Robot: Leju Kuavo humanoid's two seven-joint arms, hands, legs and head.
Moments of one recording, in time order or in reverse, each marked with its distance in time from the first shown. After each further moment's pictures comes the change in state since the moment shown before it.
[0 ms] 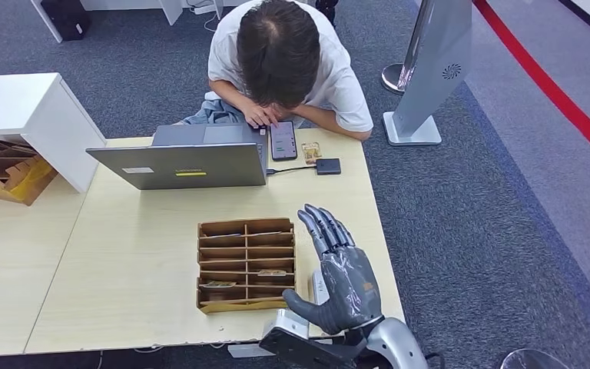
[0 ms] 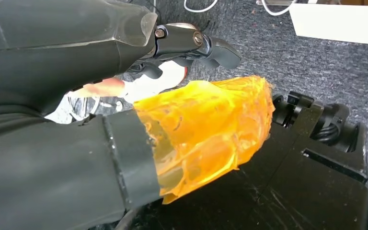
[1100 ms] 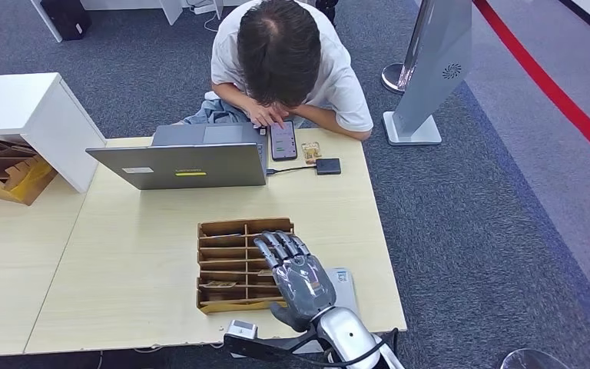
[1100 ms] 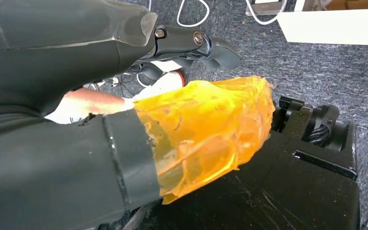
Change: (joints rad) left arm -0.027 0.001 0.000 -0.019 -0.083 -0.041 0.027; right arm -0.186 -0.020 0.136 0.397 0.213 -0.010 0.068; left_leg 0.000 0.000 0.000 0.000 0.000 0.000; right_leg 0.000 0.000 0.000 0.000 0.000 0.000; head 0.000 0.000
